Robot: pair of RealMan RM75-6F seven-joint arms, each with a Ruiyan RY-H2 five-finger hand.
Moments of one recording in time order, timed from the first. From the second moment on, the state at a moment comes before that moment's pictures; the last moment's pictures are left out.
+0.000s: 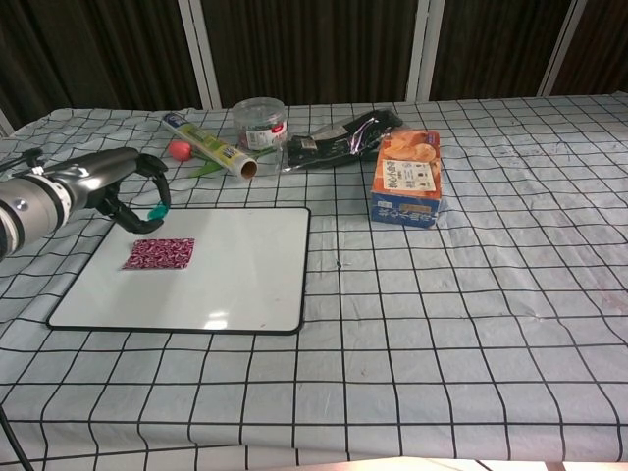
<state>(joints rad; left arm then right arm) -0.73 -1.61 -0.26 -1.34 0.84 0.95 0.41 0.00 -1.07 0.00 -1.57 -1.64 1.61 0.04</state>
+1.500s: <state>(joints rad) -0.55 -1.40 -0.05 -1.64 1.13 1.30 0.48 0.00 -1.09 0.01 -1.57 -1.62 1.59 0.00</state>
